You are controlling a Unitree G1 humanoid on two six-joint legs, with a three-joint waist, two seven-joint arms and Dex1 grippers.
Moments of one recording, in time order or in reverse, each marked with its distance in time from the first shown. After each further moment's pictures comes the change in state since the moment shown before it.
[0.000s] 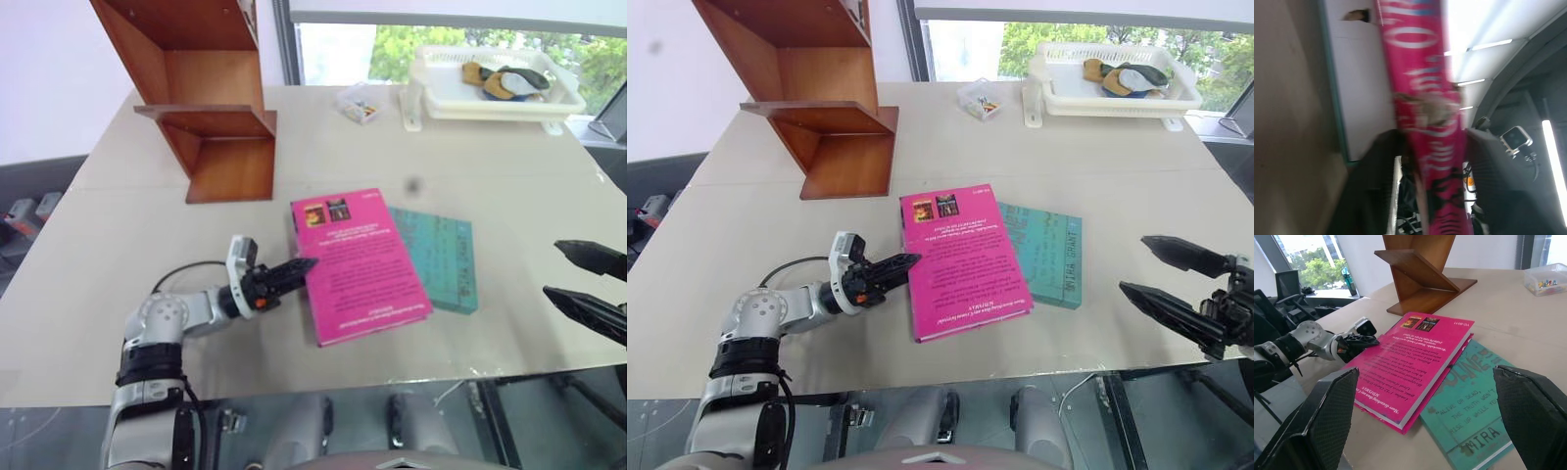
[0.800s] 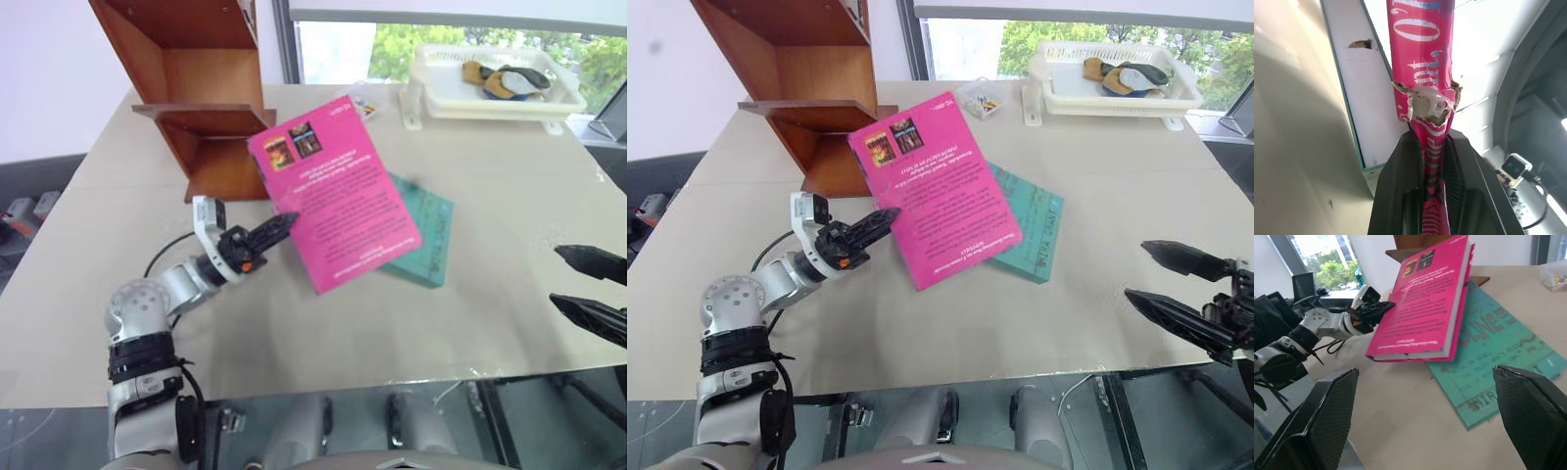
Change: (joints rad) left arm -0.052 -0.065 0.147 -0.194 -0.034 -0.191 0.116; right arm -0.032 -0.008 0.025 0.048 -0.019 0.006 0.079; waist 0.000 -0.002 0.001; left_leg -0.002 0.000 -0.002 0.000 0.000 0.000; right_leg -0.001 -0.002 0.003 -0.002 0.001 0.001
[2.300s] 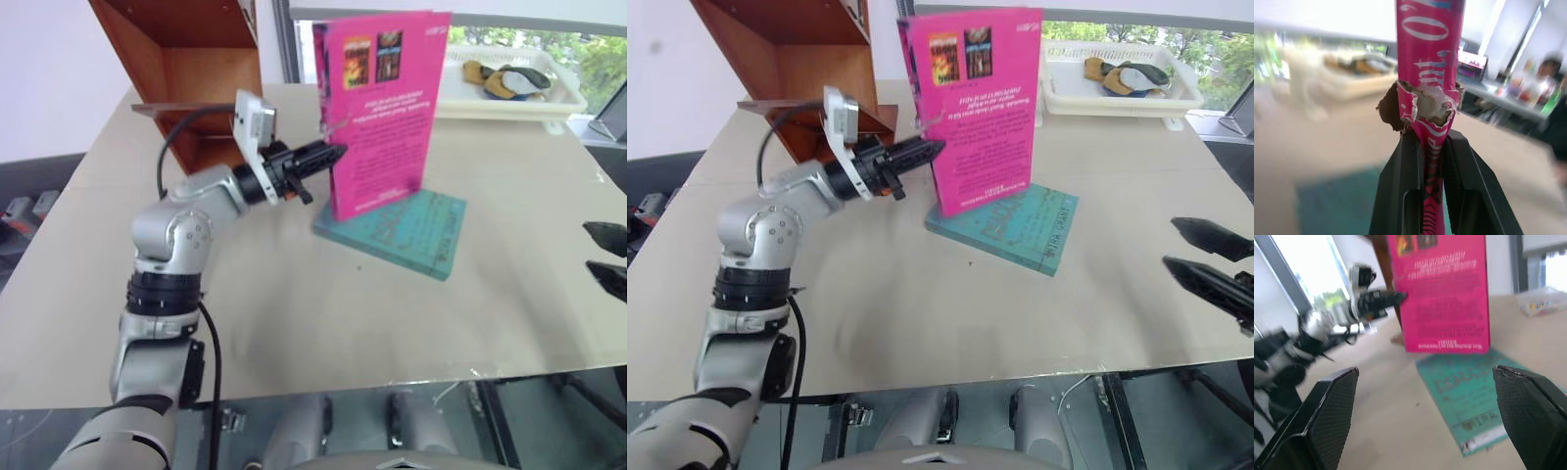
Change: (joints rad) left arm -0.424 0.230 -0.516 -0.086 0.604 -0.670 -0.038; right arm -0.237 -0.021 0.035 0.392 0.021 0.039 0.167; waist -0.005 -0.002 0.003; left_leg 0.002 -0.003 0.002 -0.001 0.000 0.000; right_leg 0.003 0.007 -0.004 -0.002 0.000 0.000
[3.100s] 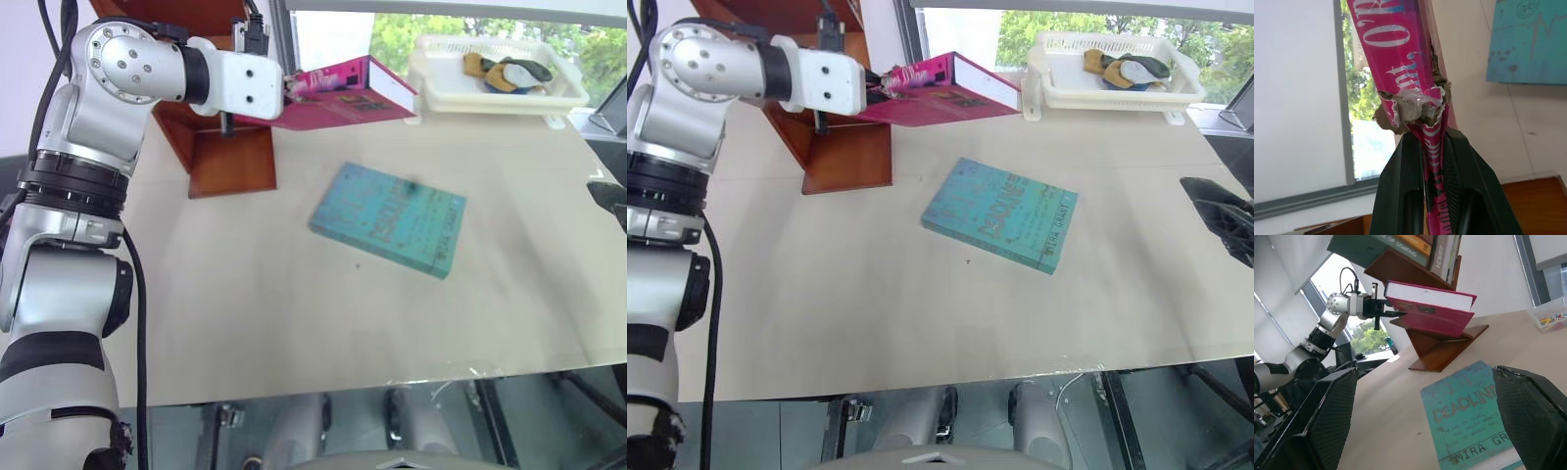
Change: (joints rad) left arm -0.432 0.219 -0.234 0.485 0.677 -0.823 -0.243; right arm -0.401 -0.055 0.242 0.469 -0.236 -0.026 0.251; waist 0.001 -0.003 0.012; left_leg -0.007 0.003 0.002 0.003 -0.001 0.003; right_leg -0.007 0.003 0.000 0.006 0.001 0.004
